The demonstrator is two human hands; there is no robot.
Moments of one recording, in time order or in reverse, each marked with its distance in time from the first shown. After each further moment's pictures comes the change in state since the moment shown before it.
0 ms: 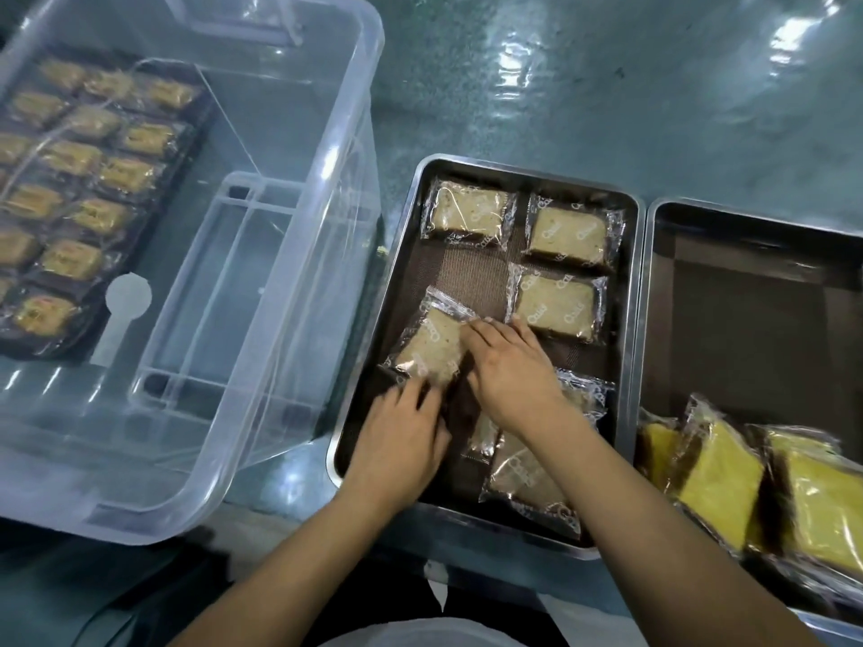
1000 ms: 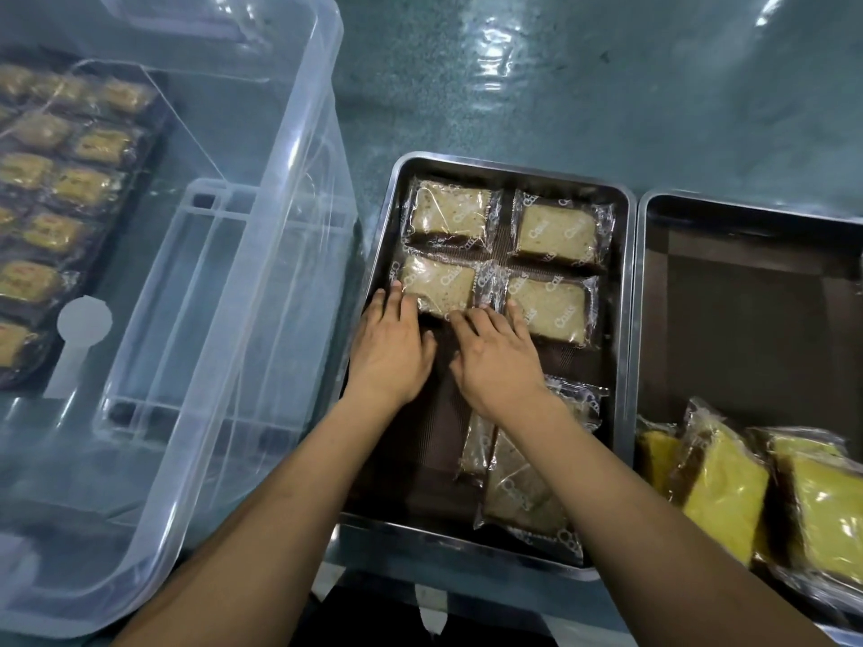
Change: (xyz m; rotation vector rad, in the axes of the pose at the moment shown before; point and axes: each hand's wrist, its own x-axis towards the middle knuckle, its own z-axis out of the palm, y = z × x) left_hand 0.118 -0.020 -0.019 -0.108 0.083 -0.127; right_hand 0.030 0.007 0.005 -0.046 0.021 0.091
